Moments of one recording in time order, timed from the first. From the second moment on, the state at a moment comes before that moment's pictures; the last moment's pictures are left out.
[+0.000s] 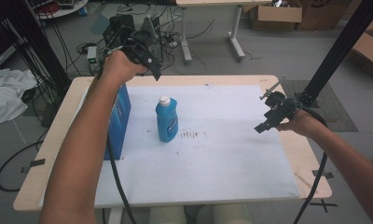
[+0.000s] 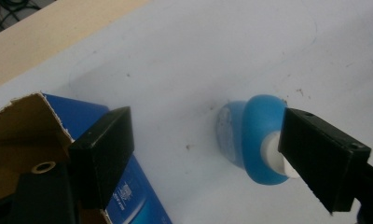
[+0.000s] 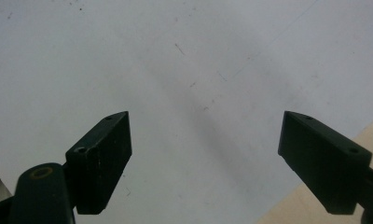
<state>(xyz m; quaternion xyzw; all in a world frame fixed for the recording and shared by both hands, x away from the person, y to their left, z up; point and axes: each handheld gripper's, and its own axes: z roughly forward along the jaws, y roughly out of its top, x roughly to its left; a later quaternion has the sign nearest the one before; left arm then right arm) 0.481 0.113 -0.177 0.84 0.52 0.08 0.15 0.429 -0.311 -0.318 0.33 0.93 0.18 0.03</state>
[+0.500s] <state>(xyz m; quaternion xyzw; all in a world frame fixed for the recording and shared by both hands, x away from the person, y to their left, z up) 0.464 0.094 -0.170 0.83 0.52 0.09 0.15 0.425 -0.315 -0.317 0.33 0.92 0.18 0.03</state>
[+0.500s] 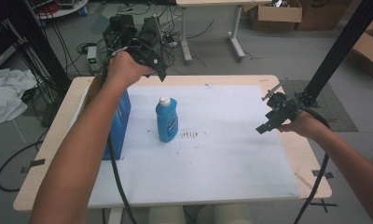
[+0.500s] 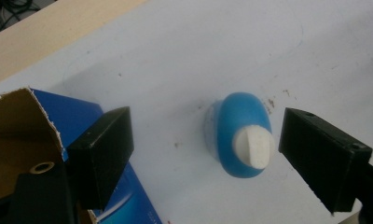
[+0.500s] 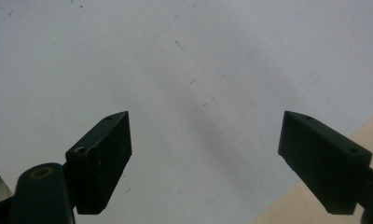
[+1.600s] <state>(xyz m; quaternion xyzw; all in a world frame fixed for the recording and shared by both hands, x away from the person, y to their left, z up) 0.447 0.058 -0.207 0.86 0.48 0.07 0.13 0.423 -0.317 -0.321 0.33 0.92 0.19 0.03</state>
